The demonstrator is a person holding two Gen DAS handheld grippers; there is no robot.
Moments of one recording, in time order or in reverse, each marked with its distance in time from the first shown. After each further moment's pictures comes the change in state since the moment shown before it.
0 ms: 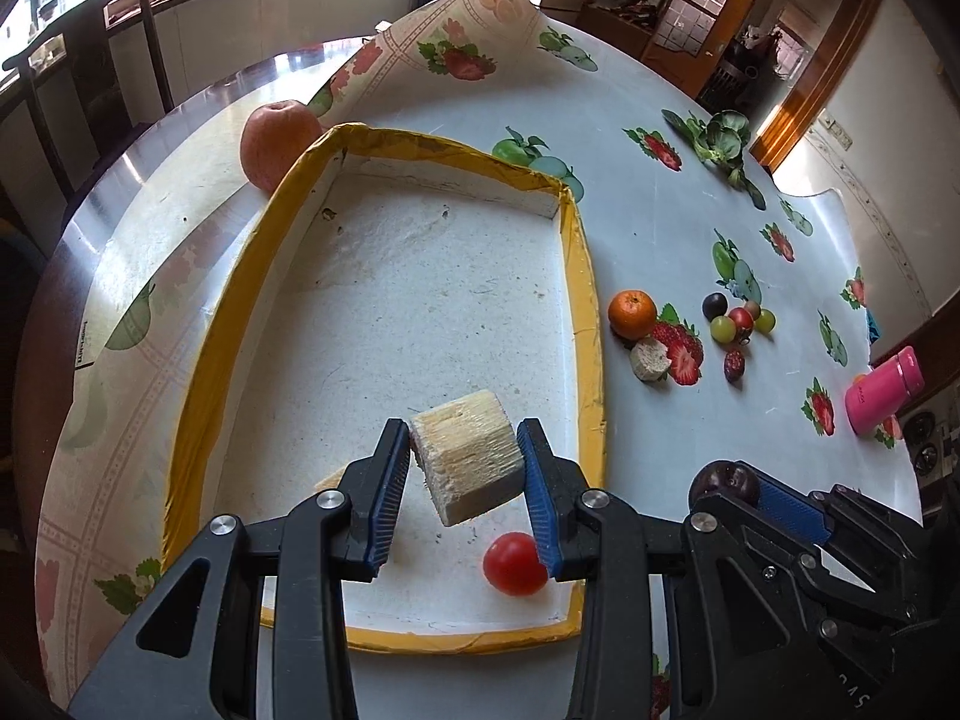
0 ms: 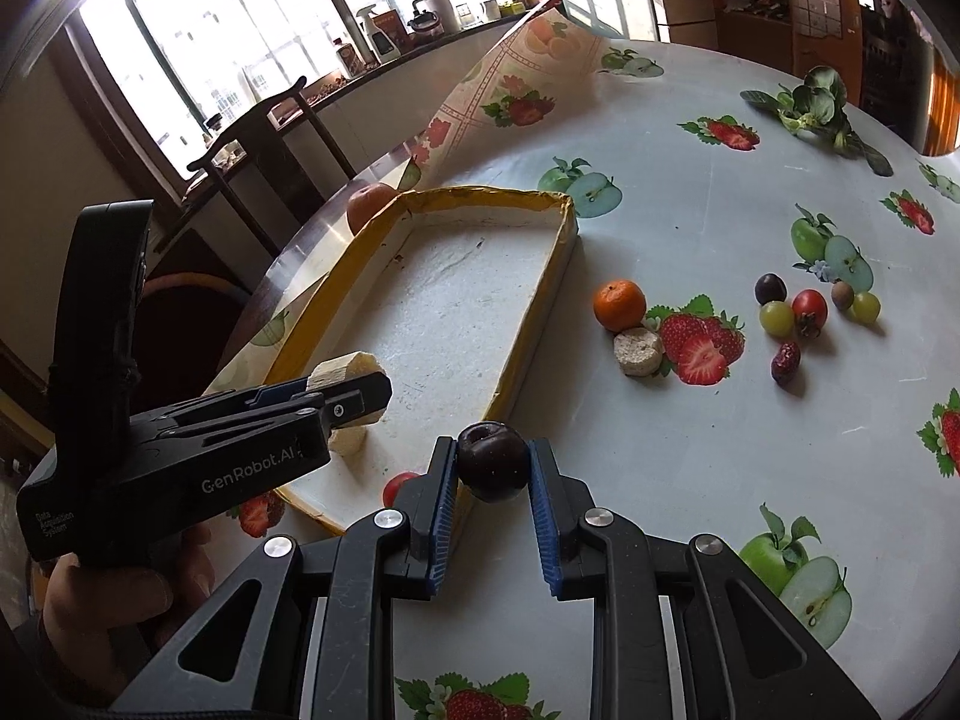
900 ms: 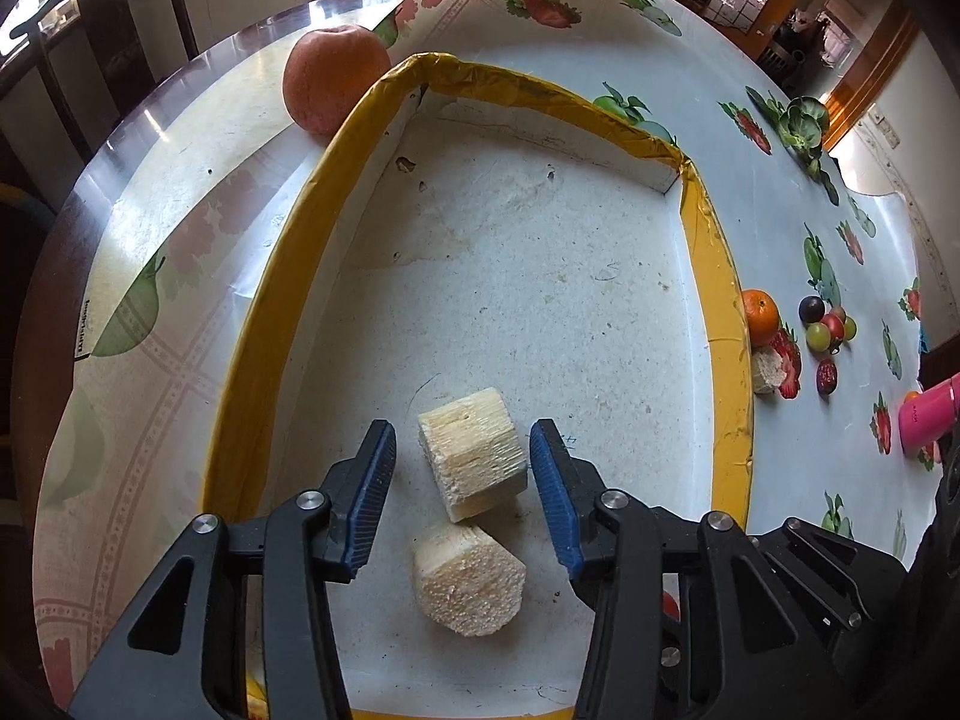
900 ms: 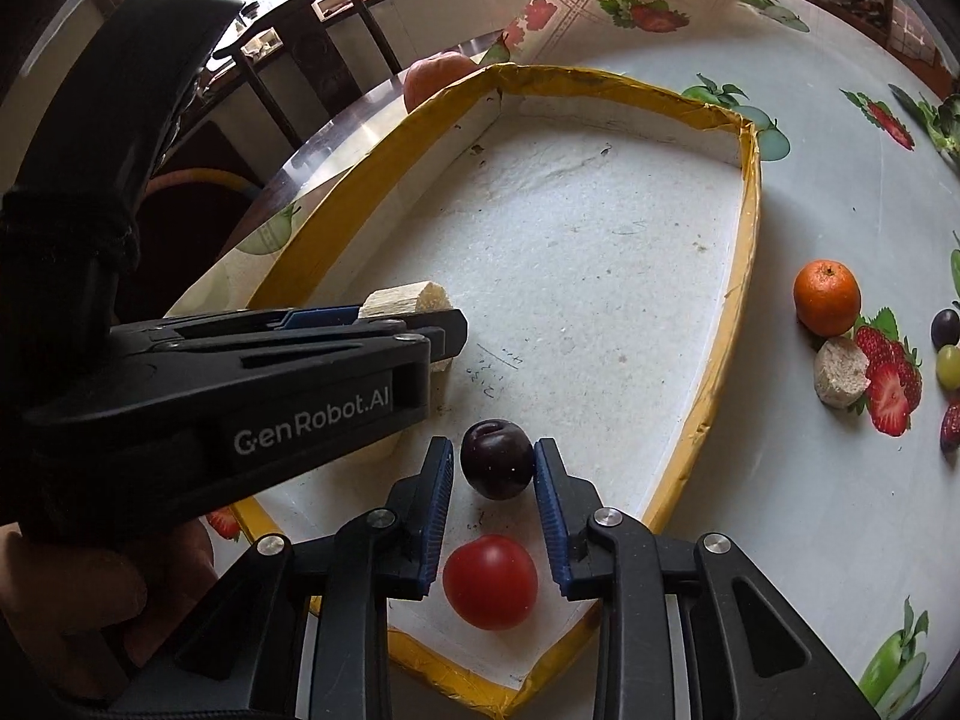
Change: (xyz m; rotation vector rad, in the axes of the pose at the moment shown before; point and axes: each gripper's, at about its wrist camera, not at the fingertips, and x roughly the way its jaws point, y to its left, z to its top) left arm 0.050 0.035 0.013 -0.036 0.098 0.081; right arm 0.114 0.052 0.005 -0.149 0.190 0.026
